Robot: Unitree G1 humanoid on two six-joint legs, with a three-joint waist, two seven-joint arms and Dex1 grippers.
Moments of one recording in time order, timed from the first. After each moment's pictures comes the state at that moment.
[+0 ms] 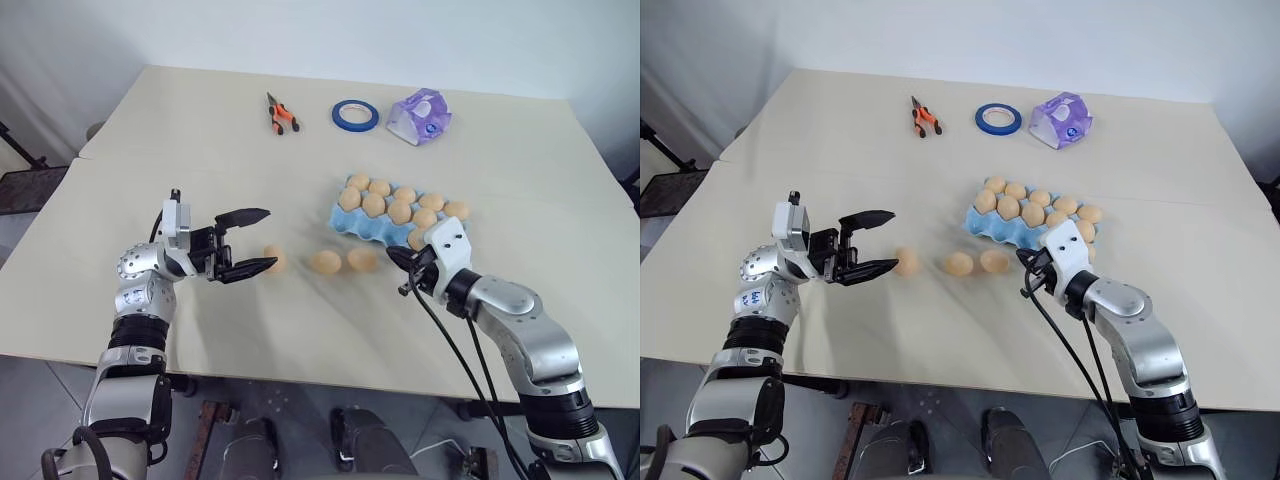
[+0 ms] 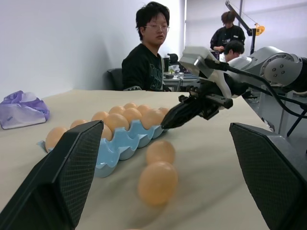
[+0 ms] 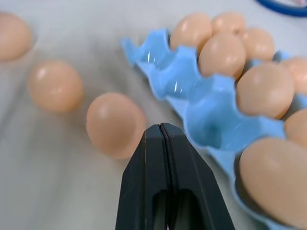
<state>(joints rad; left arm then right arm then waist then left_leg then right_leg) -0.69 0.45 0.15 0.68 -0.56 -0.18 -1.50 -0.31 -0.47 0.04 -0.32 0.25 0.65 0.53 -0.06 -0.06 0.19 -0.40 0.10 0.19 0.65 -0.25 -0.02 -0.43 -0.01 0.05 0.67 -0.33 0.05</state>
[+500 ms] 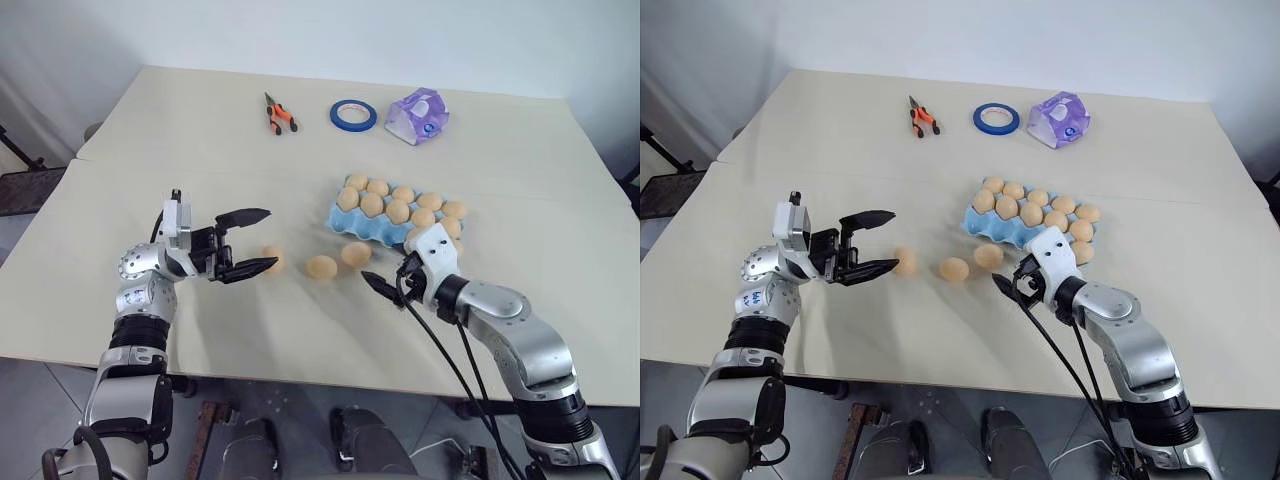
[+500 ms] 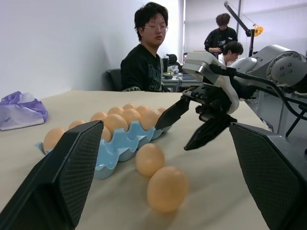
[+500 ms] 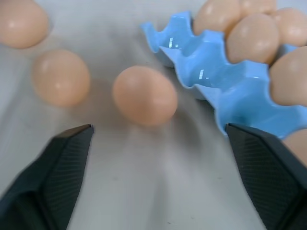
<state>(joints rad) -0.69 0.45 0.15 0.68 -0.56 -0.18 -1.50 -0.32 -0.45 0.09 -0.37 0.24 0.73 0.51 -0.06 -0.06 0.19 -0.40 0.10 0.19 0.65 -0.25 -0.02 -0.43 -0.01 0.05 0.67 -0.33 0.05</state>
